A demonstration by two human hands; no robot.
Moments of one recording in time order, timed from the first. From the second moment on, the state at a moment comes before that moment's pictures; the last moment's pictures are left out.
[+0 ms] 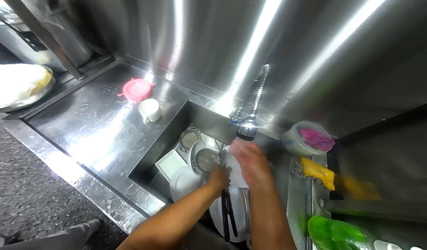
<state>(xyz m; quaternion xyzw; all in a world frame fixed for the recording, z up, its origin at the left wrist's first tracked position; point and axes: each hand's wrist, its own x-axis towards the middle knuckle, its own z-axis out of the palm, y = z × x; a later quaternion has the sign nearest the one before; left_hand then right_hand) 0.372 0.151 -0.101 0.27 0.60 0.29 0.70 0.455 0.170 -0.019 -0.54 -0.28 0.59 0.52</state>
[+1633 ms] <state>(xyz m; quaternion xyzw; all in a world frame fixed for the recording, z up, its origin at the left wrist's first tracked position) 0.333 0.155 -0.076 0.65 0.65 0.04 0.39 0.504 0.331 -0.147 -0.69 -0.65 0.09 0.31</state>
